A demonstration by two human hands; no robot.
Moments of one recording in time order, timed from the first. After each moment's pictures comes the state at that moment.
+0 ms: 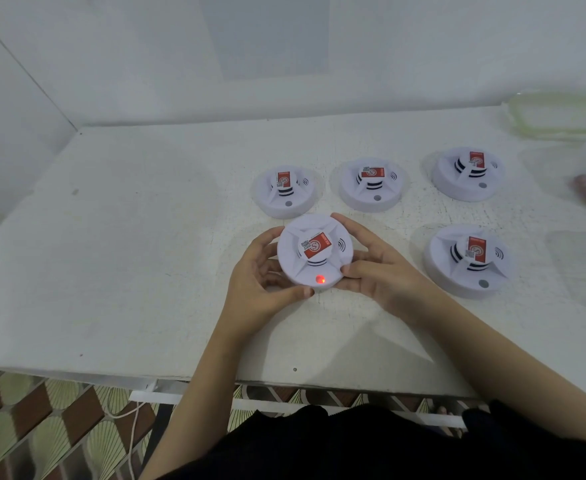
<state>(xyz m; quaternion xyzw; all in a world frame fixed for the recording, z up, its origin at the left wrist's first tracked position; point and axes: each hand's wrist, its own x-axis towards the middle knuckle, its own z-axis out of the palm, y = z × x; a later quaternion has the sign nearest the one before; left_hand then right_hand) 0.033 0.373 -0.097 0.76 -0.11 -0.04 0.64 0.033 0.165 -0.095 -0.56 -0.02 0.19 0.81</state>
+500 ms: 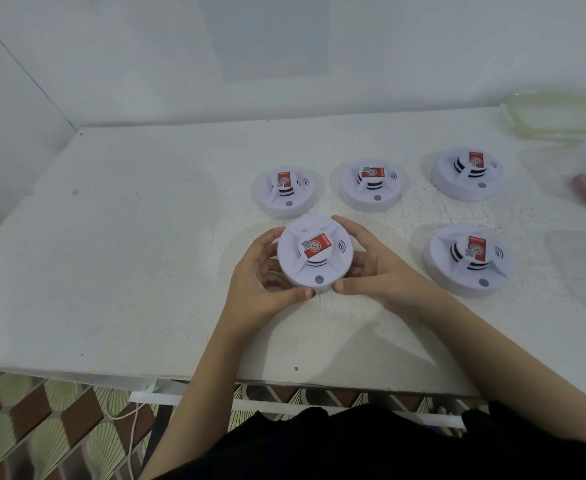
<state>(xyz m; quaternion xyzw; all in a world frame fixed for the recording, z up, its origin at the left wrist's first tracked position) 0.033 0.373 -0.096 0.76 -0.11 -0.04 0.64 0.029 0.162 -0.089 -0.65 -0.08 0.19 0.73</state>
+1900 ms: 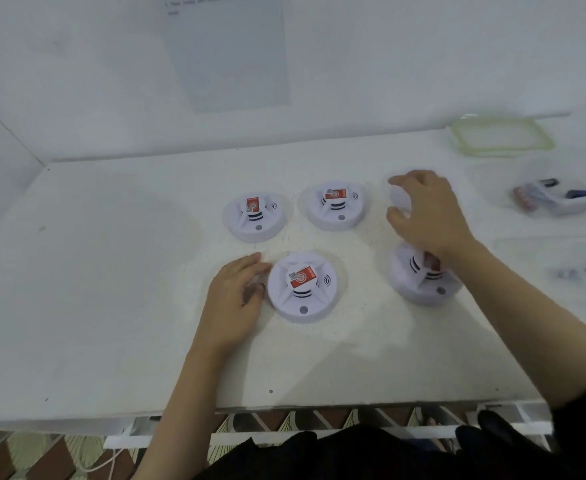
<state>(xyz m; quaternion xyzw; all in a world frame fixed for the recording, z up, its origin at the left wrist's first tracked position) 0.055 0.371 -0.109 0.91 -0.17 0.06 0.37 0.084 0.058 -0.058 -0.96 0.05 -0.15 0.22</state>
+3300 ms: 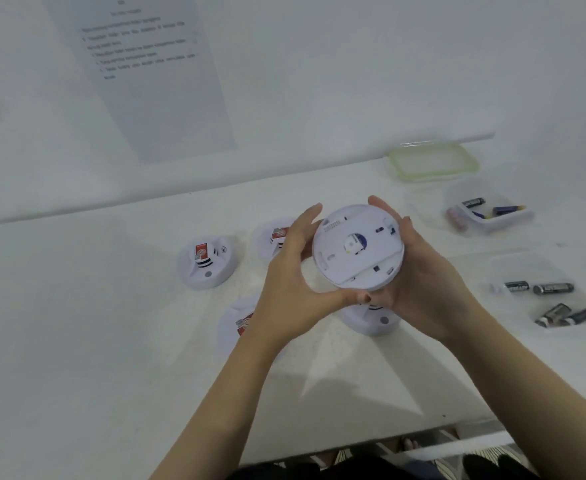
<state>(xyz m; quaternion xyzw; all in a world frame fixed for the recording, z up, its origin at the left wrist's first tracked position) 0.047 0.221 -0.020 0.77 -0.29 -0.03 0.57 -0.001 0.054 -0.013 -0.46 0.01 0.04 0.89</state>
